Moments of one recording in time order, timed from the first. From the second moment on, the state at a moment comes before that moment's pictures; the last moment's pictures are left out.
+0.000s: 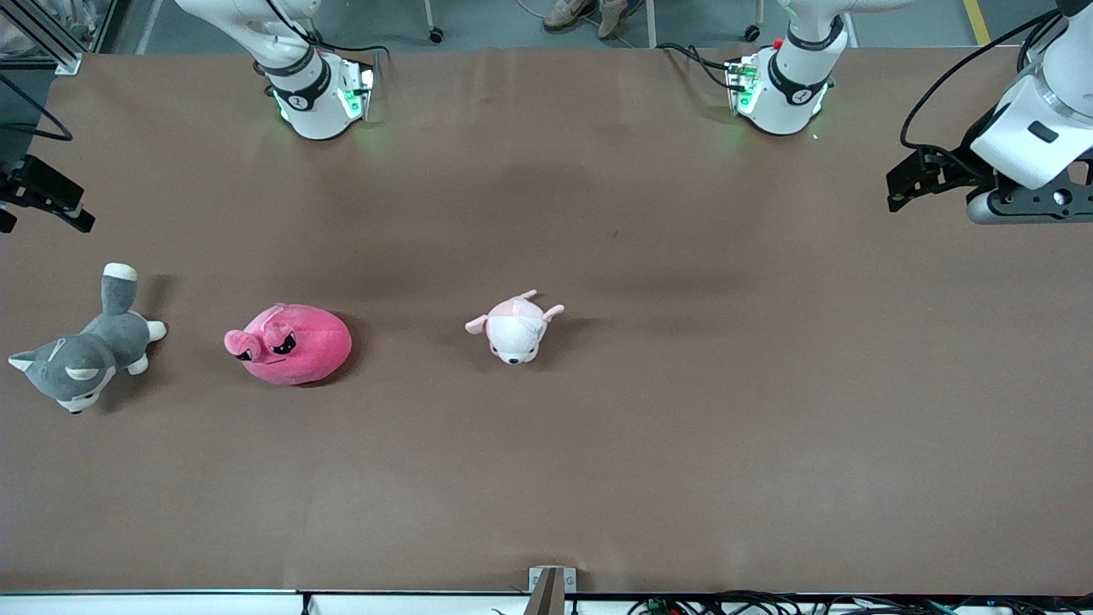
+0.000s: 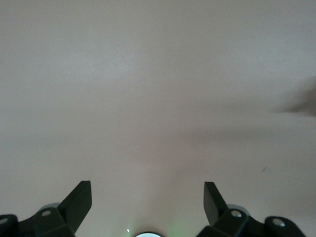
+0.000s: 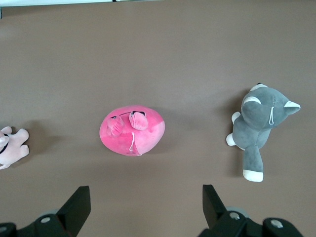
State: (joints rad) left arm -0.01 -0.06 -0.13 -1.63 0.02 1.53 -0.12; right arm -0.06 -0.08 -0.03 -1.60 0.03 1.62 -0.06
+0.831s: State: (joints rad) left arm 0.00 -0.09 -0.12 -1.63 -0.03 1.49 -0.09; right arm -0.06 -0.14 -0.03 -1.71 -0.02 1.68 -0.06
